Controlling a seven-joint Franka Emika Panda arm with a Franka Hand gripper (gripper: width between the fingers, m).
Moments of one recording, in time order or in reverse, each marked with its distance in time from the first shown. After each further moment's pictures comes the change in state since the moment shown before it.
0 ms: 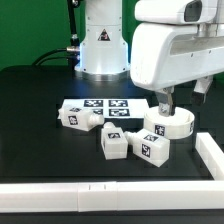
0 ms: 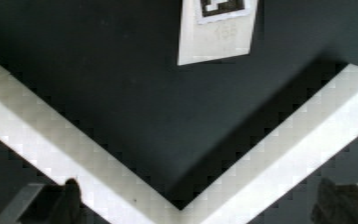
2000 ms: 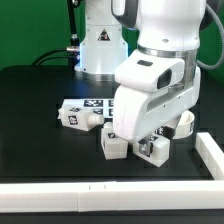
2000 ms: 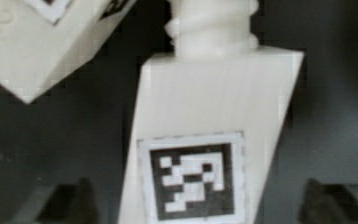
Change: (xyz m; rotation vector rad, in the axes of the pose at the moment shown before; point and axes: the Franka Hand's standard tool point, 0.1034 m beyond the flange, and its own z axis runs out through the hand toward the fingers) arm -0.050 -0.018 0.080 0.073 -0.051 -0.098
